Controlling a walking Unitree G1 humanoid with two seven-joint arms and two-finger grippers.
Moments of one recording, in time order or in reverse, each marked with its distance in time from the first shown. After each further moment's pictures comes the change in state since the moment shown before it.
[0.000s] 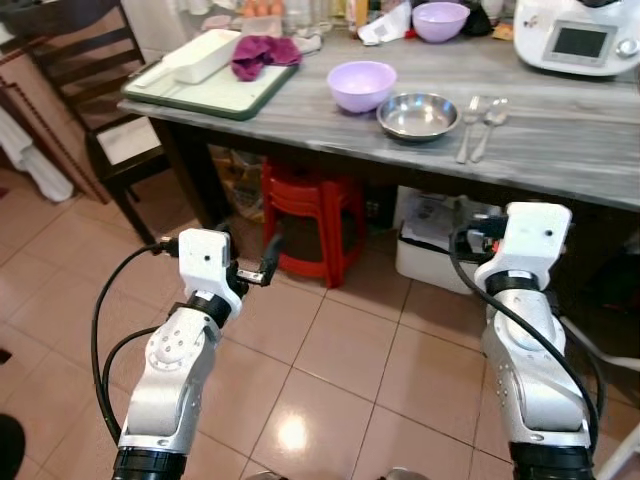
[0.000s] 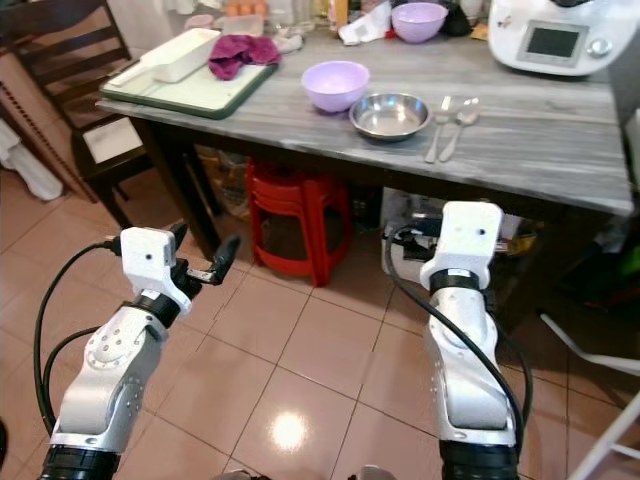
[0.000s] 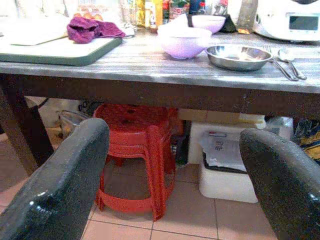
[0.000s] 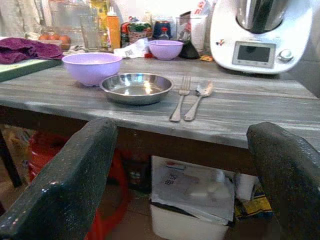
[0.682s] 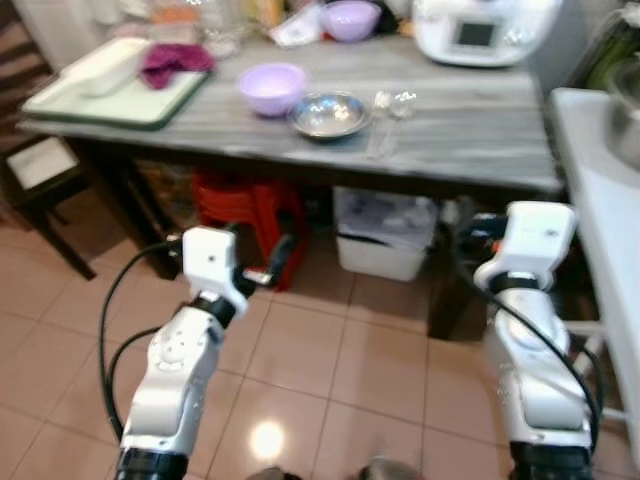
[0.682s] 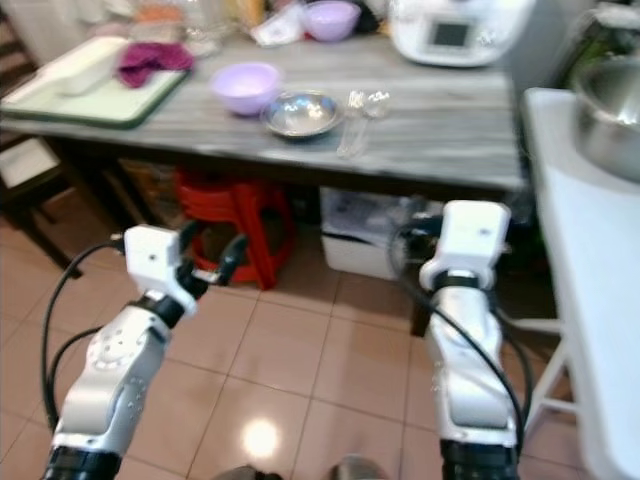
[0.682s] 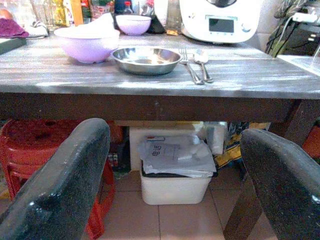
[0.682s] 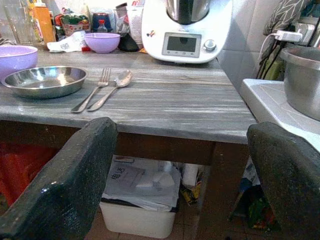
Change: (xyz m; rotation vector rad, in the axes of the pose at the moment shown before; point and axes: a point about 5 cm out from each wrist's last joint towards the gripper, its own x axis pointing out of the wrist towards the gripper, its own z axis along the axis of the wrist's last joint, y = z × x) left arm 0.000 -0.004 0.001 -0.022 -0.015 -0.043; right arm 0.001 0.001 0.000 0.008 0.002 0.017
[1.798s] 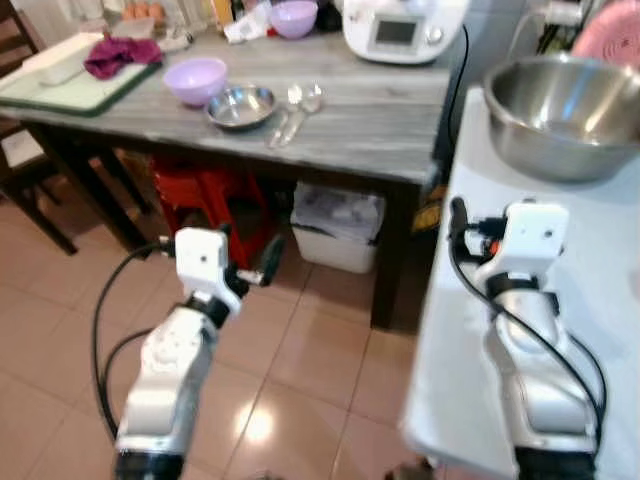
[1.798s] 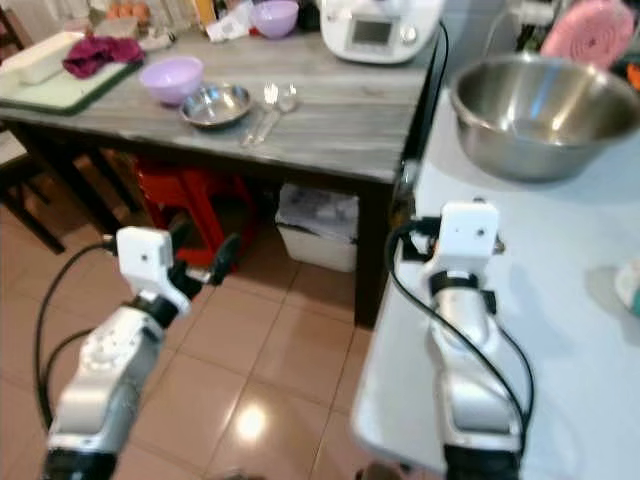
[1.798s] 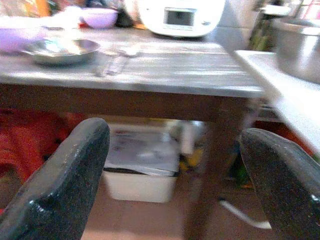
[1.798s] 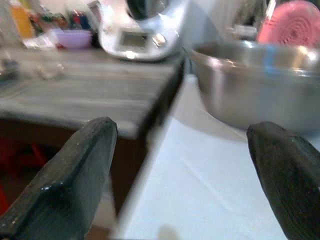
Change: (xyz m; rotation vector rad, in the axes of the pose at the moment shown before) left arm 0.001 -0.005 -0.002 -0.023 0.001 -0.013; right arm -0.004 -0.006 -0.001 -0.015 0.010 0.002
